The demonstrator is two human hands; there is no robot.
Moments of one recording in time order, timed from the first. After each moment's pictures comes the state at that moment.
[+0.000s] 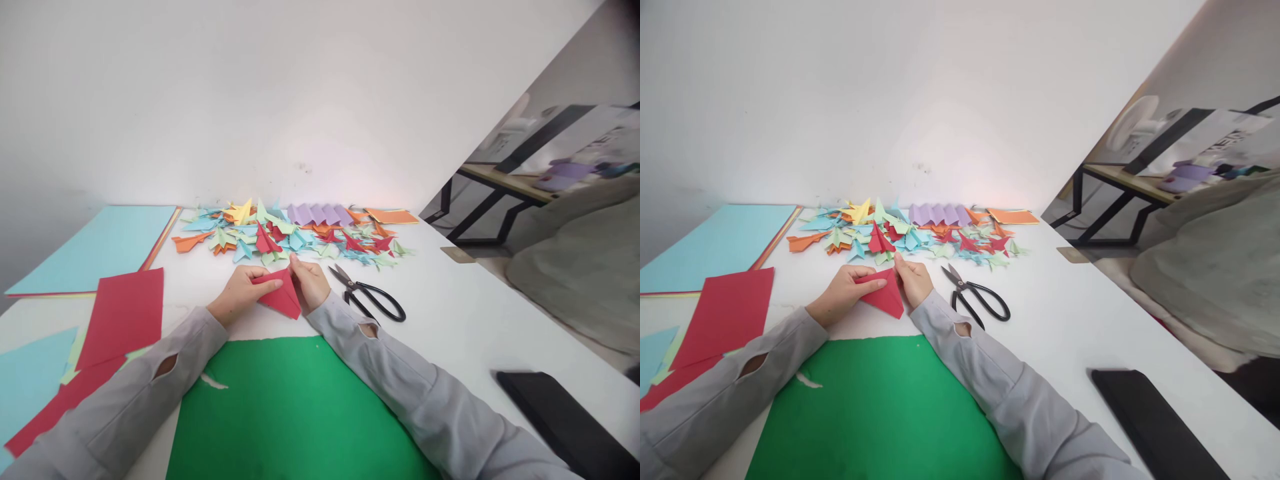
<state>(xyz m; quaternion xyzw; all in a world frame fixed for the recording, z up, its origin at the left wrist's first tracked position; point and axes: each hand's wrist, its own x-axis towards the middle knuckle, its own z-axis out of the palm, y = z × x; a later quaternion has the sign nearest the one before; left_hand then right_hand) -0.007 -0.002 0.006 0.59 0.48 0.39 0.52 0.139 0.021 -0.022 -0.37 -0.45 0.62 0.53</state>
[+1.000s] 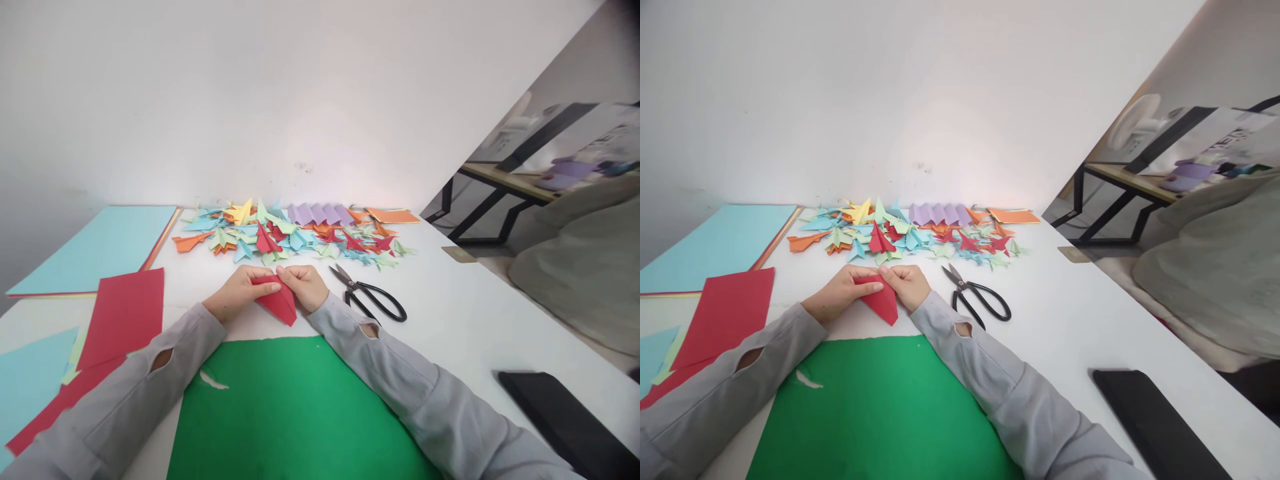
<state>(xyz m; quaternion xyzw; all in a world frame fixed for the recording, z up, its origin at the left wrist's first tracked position) -0.016 0.002 0.006 0.61 0.39 0.35 0.59 0.142 0.017 -0.019 -0.36 -0.59 0.56 0.46</state>
